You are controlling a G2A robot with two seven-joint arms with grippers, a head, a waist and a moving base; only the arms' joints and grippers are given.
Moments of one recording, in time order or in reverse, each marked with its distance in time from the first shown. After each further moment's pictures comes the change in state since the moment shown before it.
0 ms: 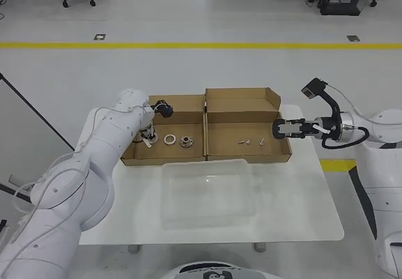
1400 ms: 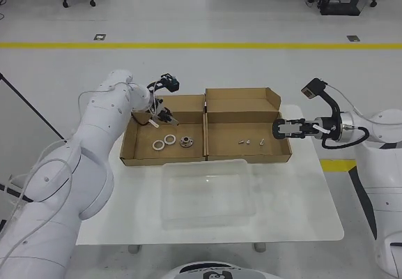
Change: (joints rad) left arm -0.117 -0.016 -0.151 0.098 -0.227 -0.240 0.181; right arm 0.000 0.000 0.000 0.000 0.000 0.000 0.000
